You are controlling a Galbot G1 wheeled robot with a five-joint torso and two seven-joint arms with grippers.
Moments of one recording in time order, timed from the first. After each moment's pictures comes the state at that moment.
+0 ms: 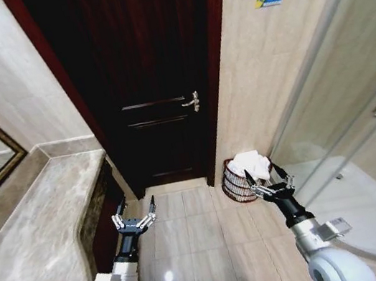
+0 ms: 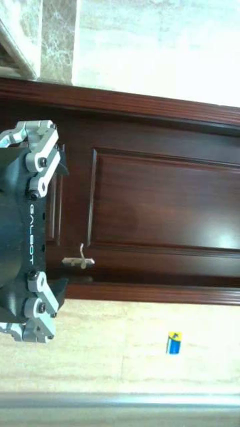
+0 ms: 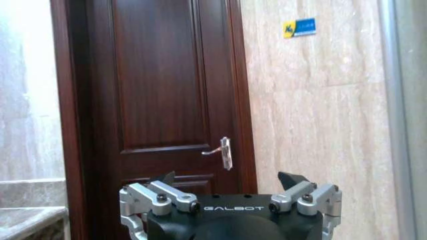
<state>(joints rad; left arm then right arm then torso) 1.74 -1.45 -0.61 -2.20 -0.25 -0.26 0.22 -1.79 1.48 0.69 2.38 0.28 0.04 -0.16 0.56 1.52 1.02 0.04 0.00</state>
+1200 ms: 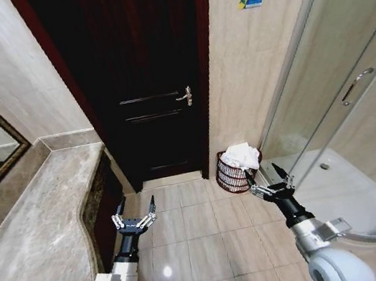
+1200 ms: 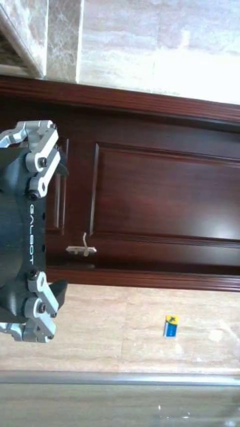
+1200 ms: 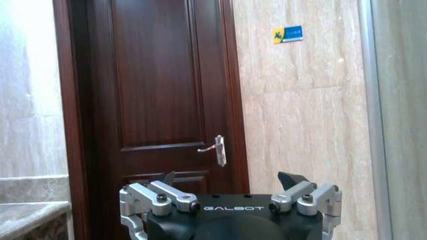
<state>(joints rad) 1.74 -1.45 -0.61 -2.20 -0.25 -0.26 0.22 -1.78 1.48 0.69 2.38 0.28 0.04 -0.16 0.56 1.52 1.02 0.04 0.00</state>
